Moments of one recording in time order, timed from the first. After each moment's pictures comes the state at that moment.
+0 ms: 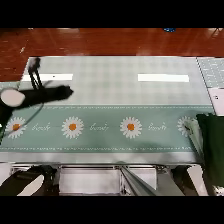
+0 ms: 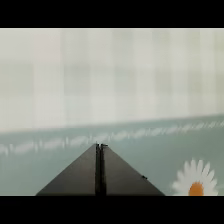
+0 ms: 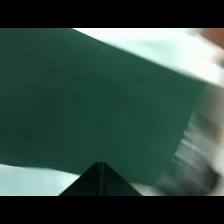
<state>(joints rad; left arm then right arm) -0.12 -0.99 0.81 0.92 -0.72 -1.39 -1.23 -0.84 1.06 -1.45 1.58 1.70</state>
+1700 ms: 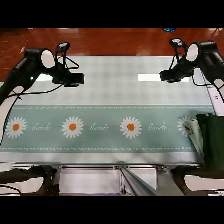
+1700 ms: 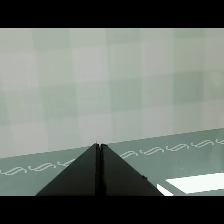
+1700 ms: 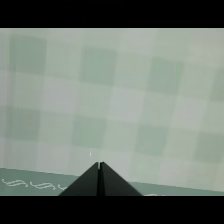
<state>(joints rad) -0.28 -1.48 1.39 1.47 -1.13 -1.74 0.12 -1.53 1.49 -1.65 1.22 1.60</state>
